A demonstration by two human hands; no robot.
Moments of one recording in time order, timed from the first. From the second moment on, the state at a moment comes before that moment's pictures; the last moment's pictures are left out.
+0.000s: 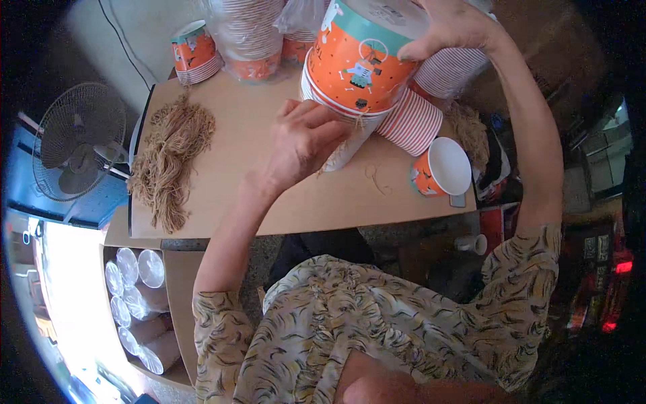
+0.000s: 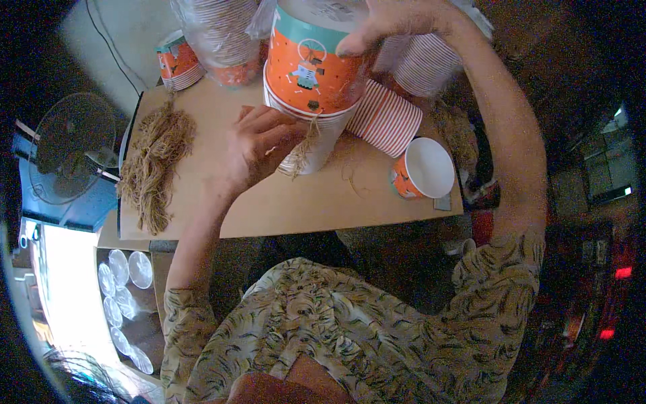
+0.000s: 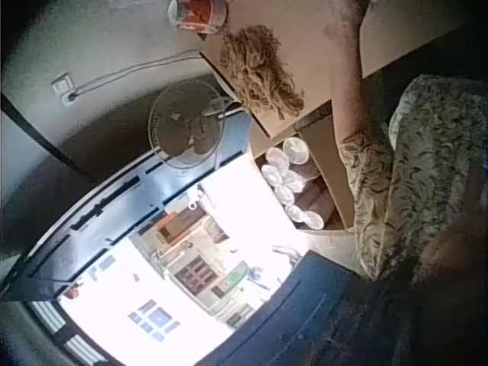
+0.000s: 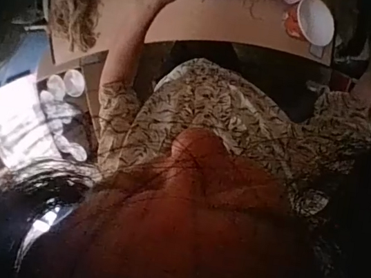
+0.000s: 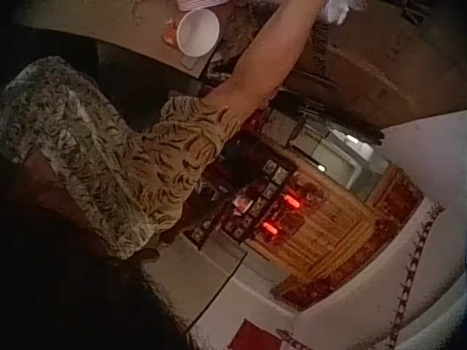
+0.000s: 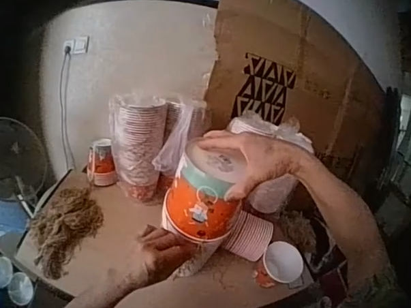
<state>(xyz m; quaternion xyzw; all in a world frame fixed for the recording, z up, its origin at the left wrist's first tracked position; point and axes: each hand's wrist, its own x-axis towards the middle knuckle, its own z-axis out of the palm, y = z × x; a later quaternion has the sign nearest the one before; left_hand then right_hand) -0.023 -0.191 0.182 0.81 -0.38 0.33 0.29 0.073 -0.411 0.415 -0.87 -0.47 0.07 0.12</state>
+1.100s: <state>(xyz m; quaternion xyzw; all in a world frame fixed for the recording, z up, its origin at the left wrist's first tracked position) 0.019 -0.115 0.174 0.85 -0.25 0.32 0.34 0.136 -0.439 0.325 -0.51 -0.79 -0.01 0.35</state>
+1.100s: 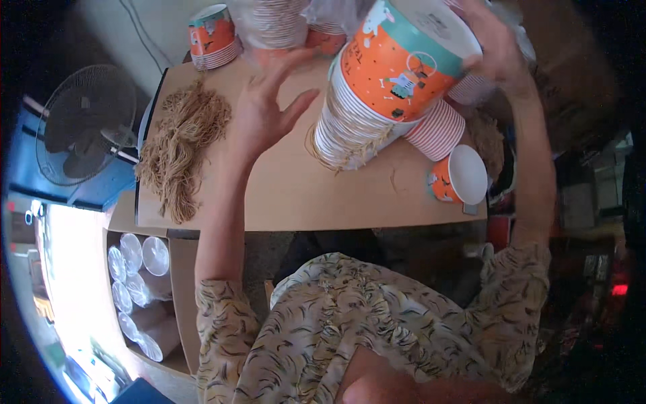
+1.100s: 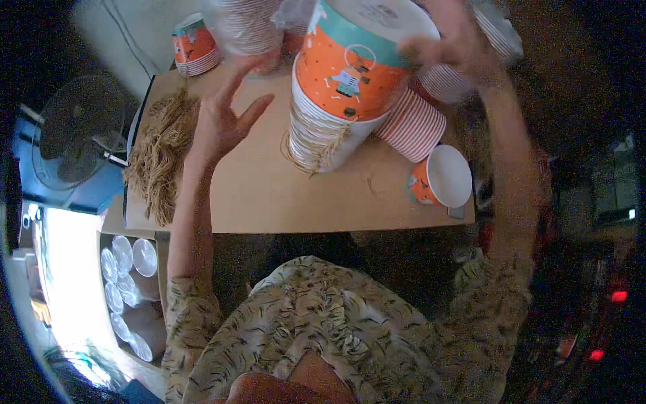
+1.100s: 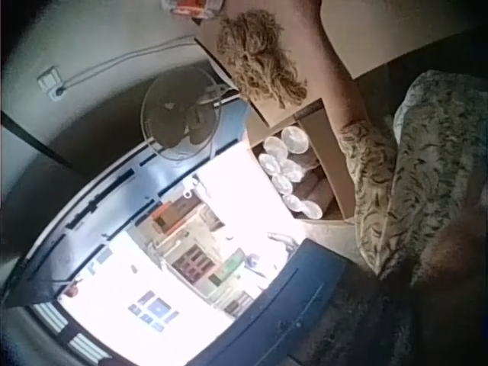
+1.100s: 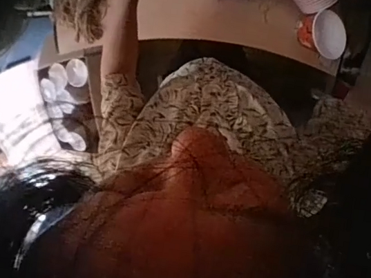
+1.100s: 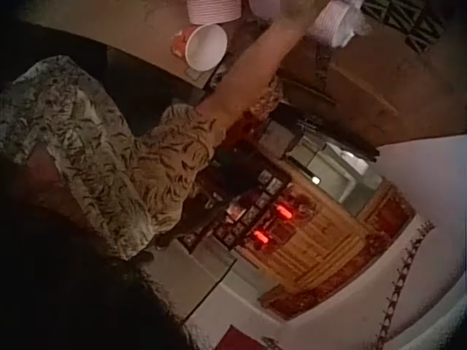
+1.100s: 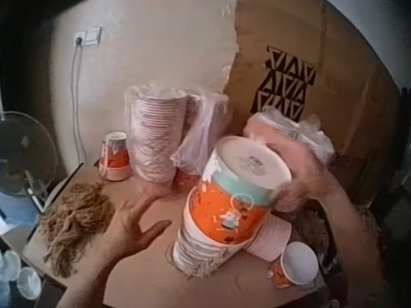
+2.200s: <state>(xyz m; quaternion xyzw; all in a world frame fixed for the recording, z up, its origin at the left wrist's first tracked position) -0.035 -0.045 -0.062 0.52 0.10 0.25 0.81 -0.045 -0.394 -0.046 -0.87 -0.15 -0.19 0.42</state>
